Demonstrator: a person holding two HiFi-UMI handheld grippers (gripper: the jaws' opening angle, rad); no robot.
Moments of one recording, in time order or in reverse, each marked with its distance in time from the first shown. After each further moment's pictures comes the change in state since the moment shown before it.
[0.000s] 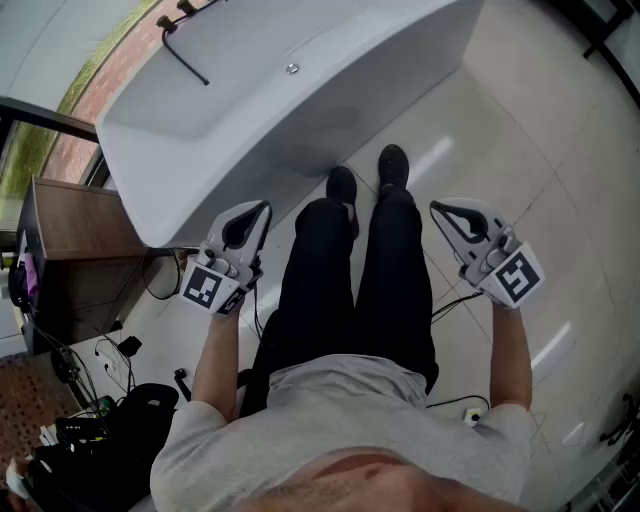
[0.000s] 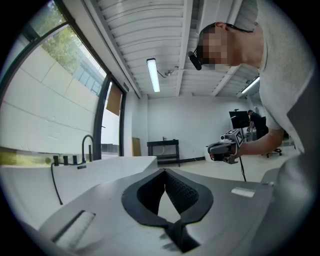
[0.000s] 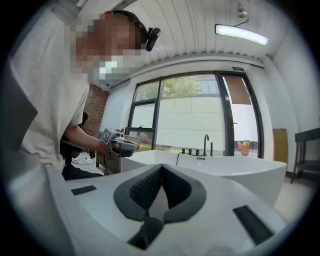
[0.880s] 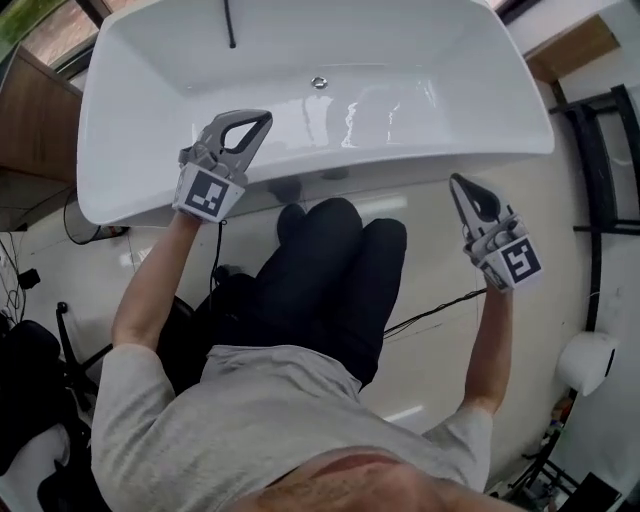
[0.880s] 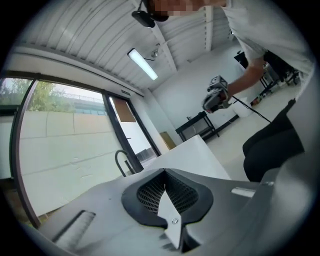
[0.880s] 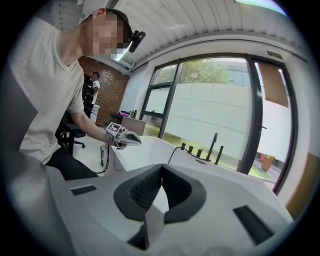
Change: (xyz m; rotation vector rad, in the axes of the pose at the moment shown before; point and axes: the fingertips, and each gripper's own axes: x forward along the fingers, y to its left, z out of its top) left arm 0.169 0.245 -0.003 0.457 0.055 0.349; right arm 0.180 -0.284 0.045 -0.254 0.170 0.208
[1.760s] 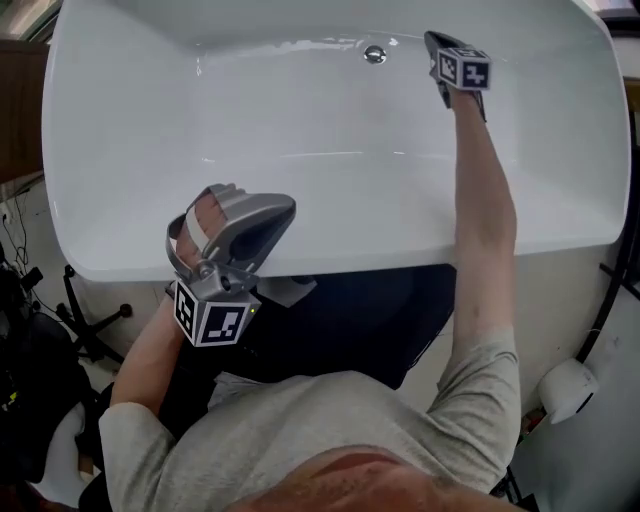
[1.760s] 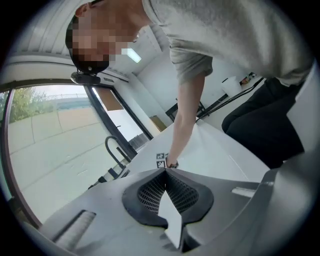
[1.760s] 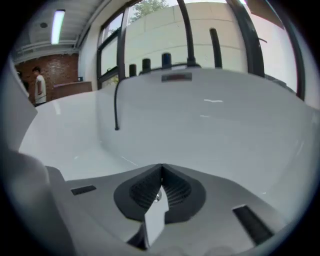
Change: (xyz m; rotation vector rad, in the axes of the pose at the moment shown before) left arm 0.014 -0.024 -0.064 0.142 0.189 -0.092; right arm 0.498 -0.231 -0.325 0.393 0.413 -0.078
